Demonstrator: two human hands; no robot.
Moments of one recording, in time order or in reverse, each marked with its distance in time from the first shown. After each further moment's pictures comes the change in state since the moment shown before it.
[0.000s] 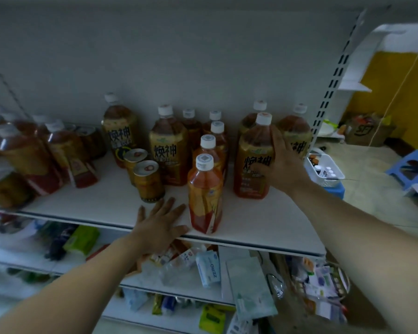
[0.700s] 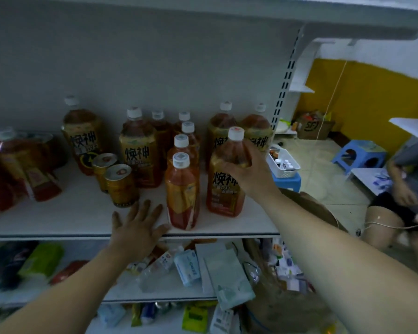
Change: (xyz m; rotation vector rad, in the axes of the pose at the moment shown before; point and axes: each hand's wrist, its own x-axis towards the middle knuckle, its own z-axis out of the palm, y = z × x) left_hand -0.002 0.001 0.015 0.103 0.139 0.005; right_hand -0.054 -0.038 -0.005 0.460 0.084 0.174
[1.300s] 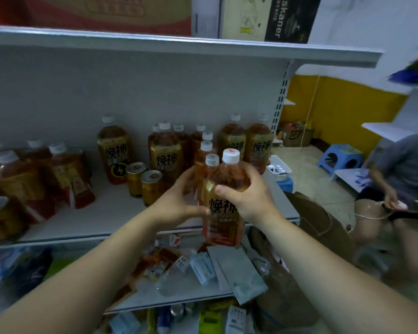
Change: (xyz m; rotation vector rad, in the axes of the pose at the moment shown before) left_hand -0.056 -0.011 -0.100 -0.972 -0.016 0.423; right_hand -0.104 -0.081 0.053 0.121 0.048 0.010
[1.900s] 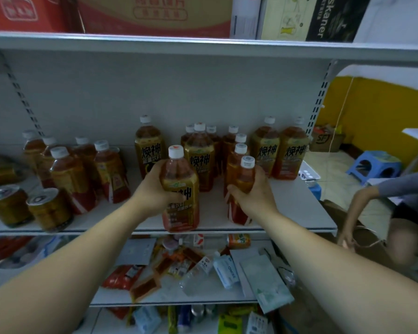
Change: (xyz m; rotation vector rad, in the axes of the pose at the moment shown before) left_hand -0.020 -0.032 -0.087 0.013 0.322 -0.114; right_hand 0.044 0.040 0.065 -0.271 0.055 0.094
